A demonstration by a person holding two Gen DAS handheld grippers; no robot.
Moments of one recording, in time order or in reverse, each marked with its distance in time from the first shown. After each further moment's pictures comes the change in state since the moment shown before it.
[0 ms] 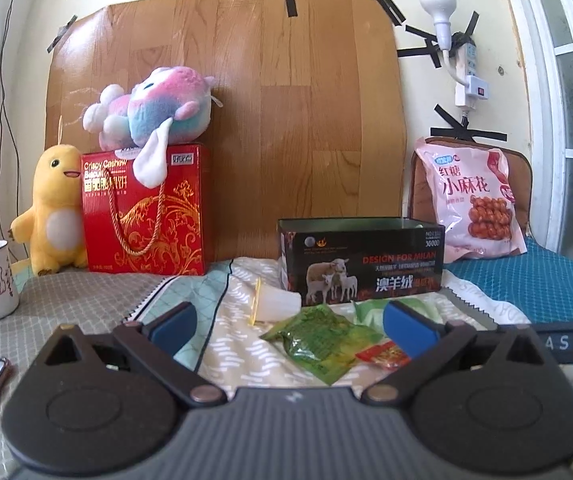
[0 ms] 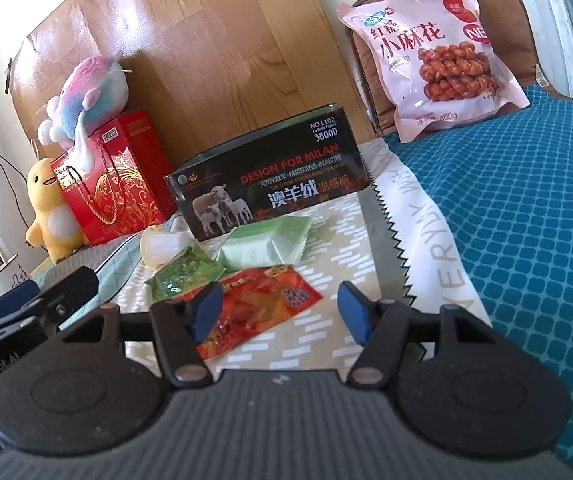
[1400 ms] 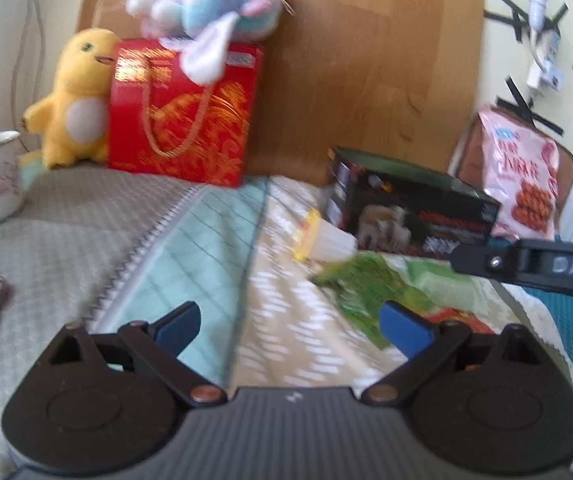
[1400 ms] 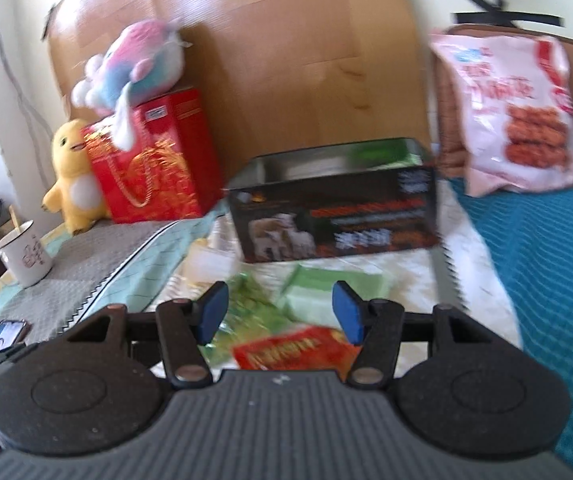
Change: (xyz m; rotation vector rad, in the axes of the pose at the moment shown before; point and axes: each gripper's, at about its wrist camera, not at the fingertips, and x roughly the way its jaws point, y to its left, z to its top) left arm 0.028 0.053 0.002 -0.212 0.247 0.031; right arm 0.039 0.062 0.048 -0.223 0.092 0.057
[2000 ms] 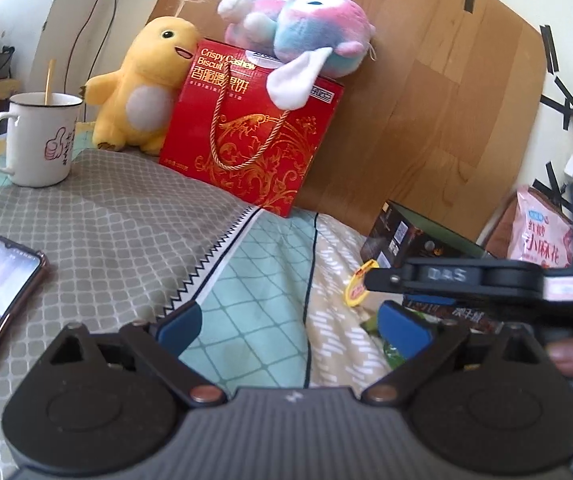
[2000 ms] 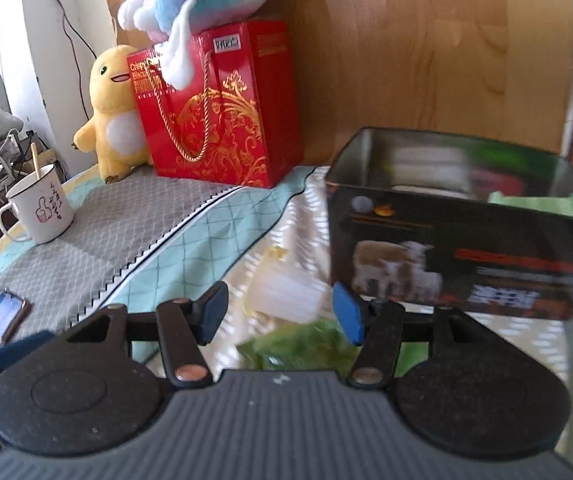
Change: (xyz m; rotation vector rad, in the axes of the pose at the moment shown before) left arm -0.006 0.052 0.002 -0.223 -0.075 -0.007; right arm 0.103 0.039 0.027 -0.121 0.167 0.152
